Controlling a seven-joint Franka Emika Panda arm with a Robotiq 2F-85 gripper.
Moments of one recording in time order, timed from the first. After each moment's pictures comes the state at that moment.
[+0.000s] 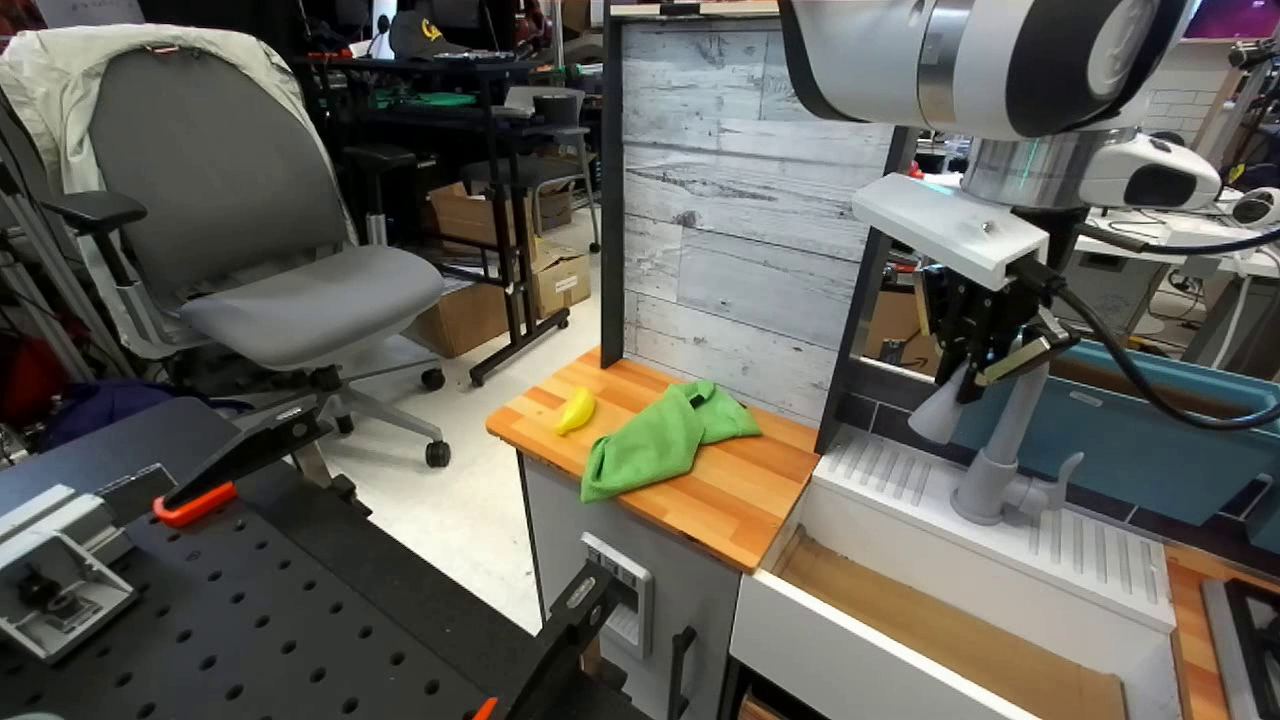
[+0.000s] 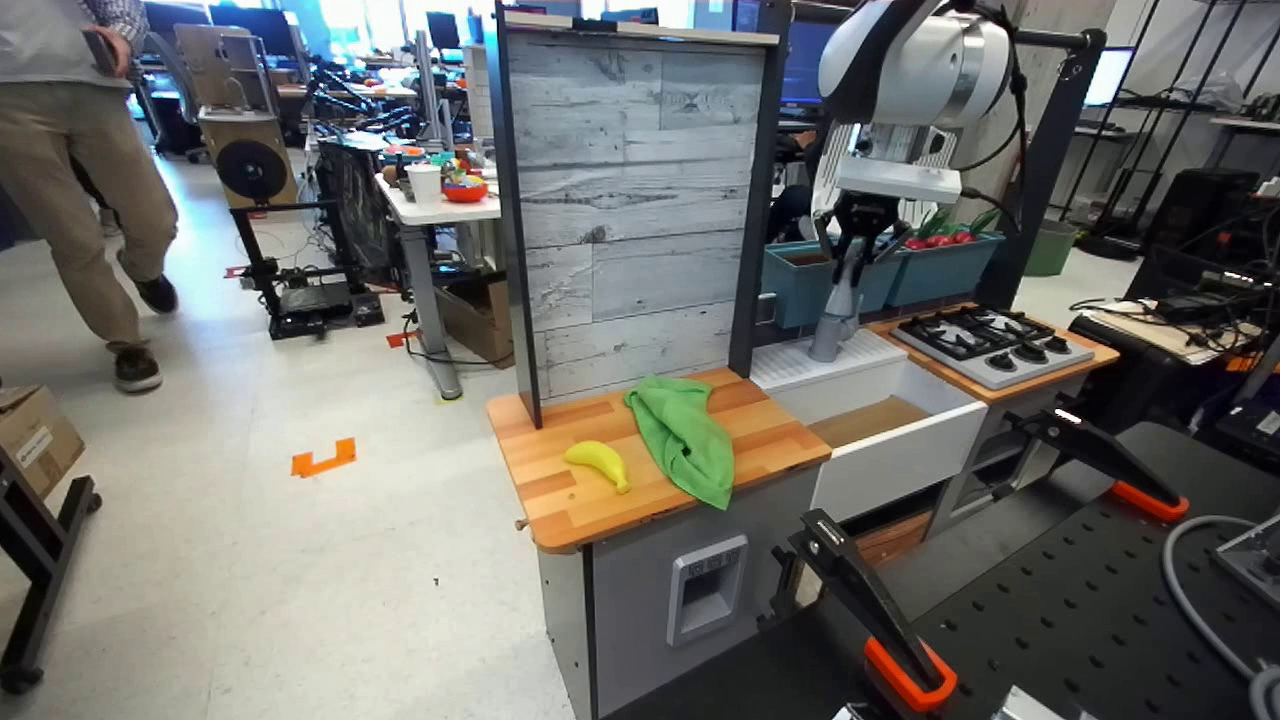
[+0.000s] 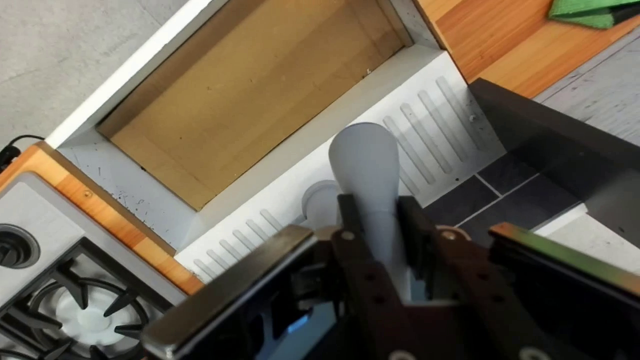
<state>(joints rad) -0.23 1.02 -0.13 -1.31 0.15 2.43 0.27</state>
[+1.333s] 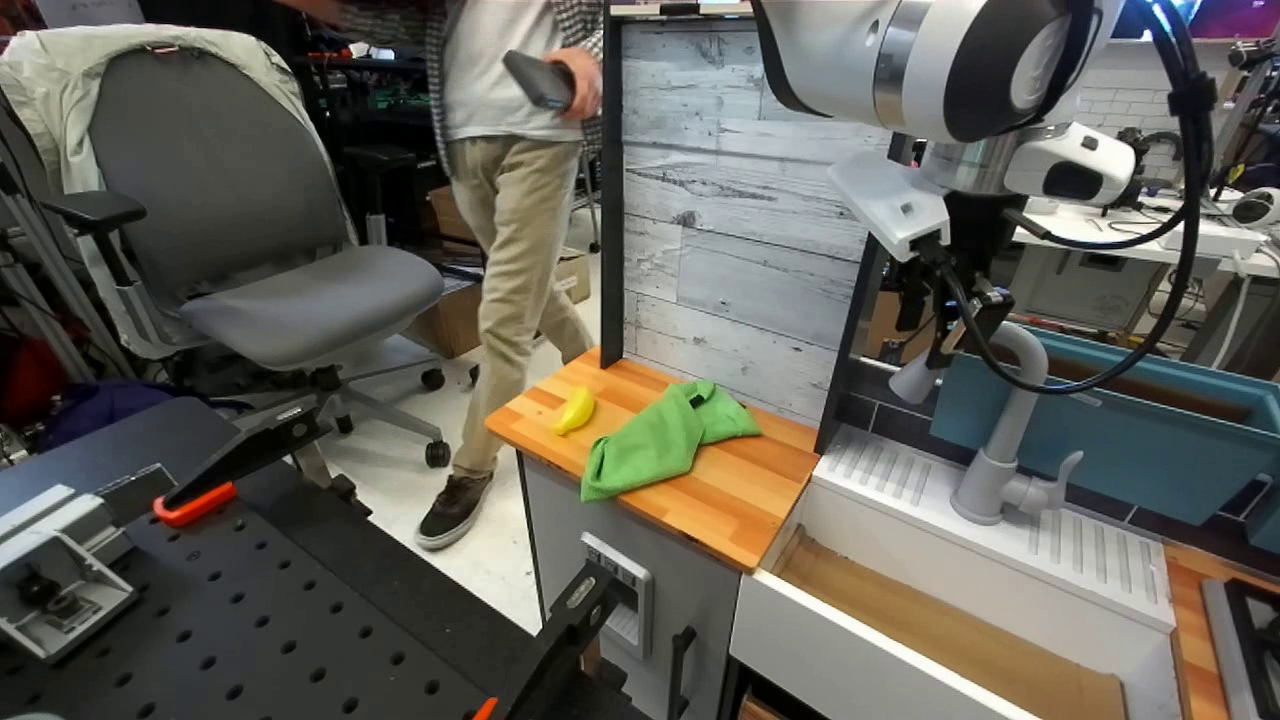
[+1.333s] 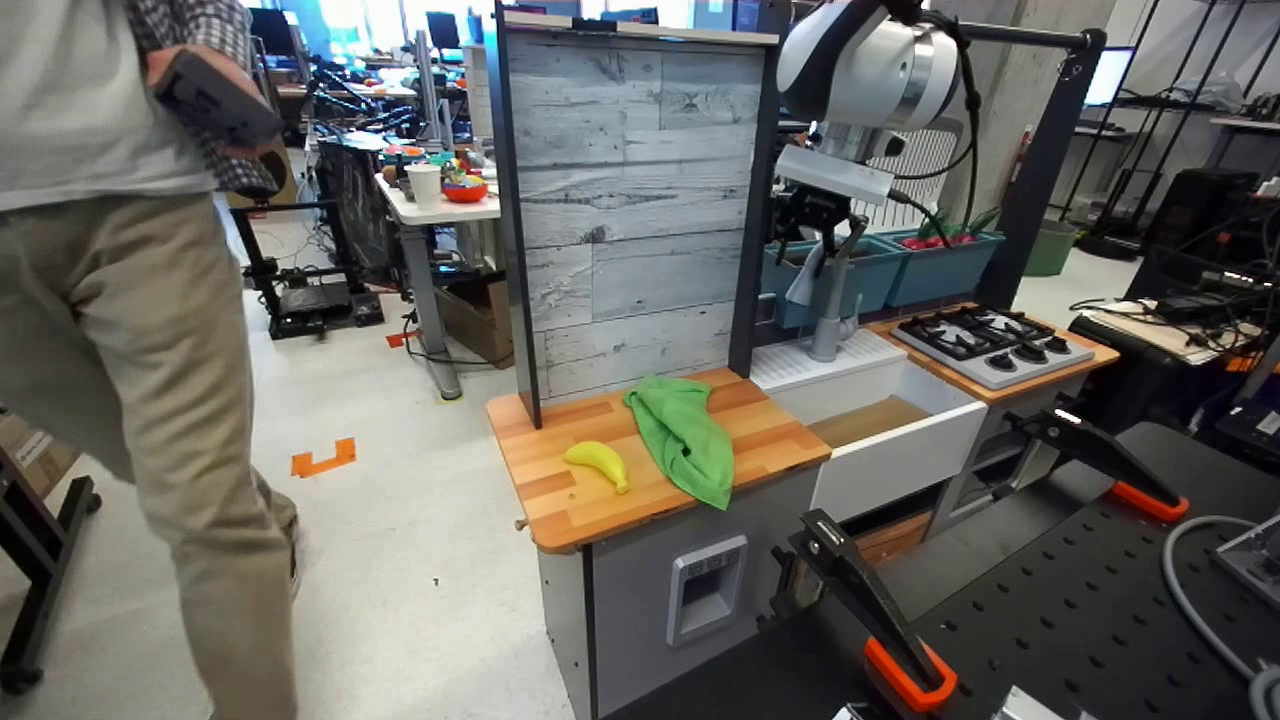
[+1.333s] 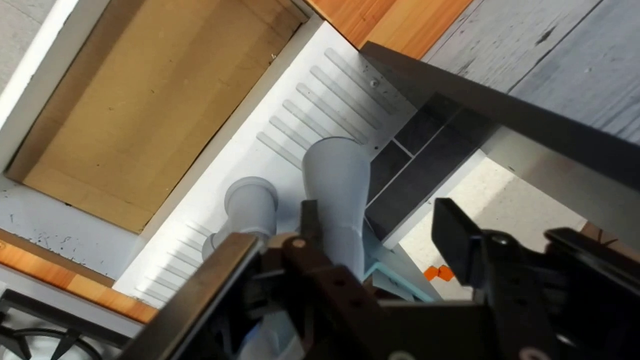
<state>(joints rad) -0.20 1.13 -0.10 -1.12 0.21 2.42 0.48</state>
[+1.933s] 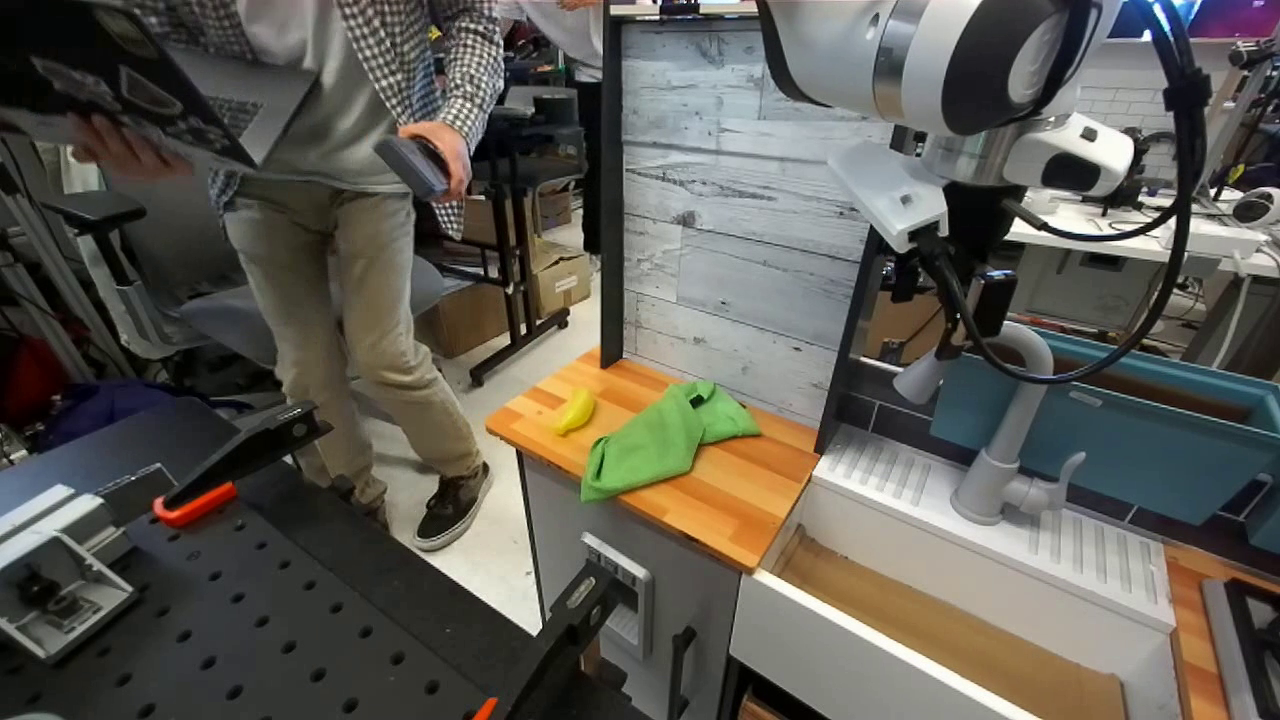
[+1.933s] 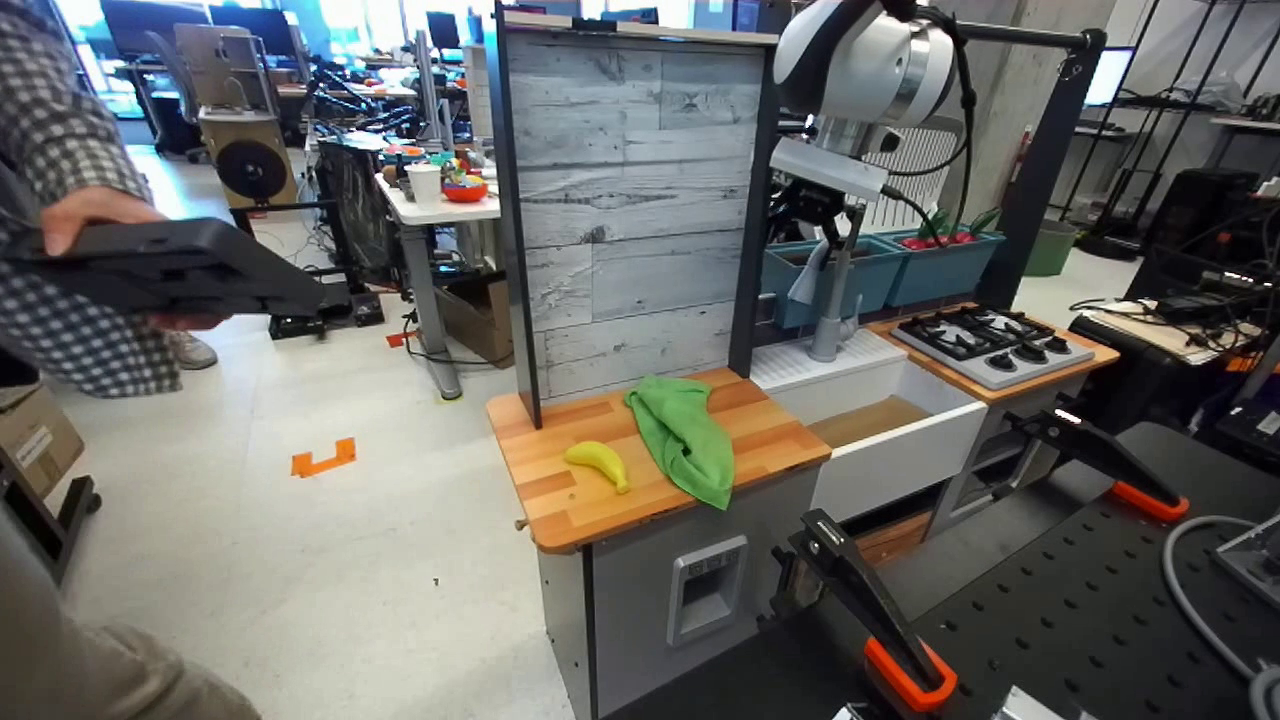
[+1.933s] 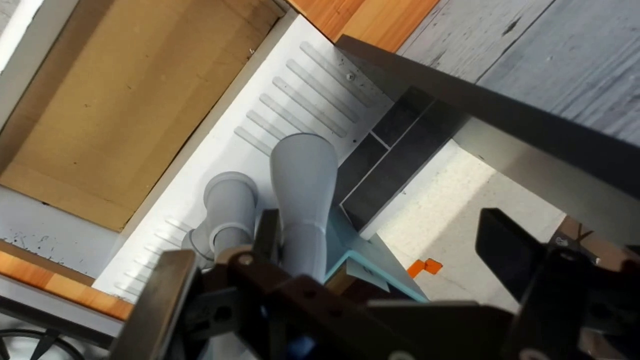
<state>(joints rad) -0.21 1.14 -0.09 -1.09 0.22 2.42 0.48</state>
